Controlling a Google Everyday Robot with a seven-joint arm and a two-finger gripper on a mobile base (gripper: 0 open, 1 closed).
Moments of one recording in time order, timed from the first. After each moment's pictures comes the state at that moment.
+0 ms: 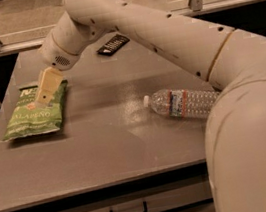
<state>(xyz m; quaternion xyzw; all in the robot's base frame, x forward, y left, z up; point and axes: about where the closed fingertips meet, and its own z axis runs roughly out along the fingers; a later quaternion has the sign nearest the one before) 0.633 0.232 0.892 -0.69 0.59 0.23 0.36</state>
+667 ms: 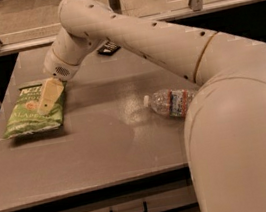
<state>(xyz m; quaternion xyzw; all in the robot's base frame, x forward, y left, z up) 0.642 0.237 0.844 -0.68 0.63 0.23 0.31</state>
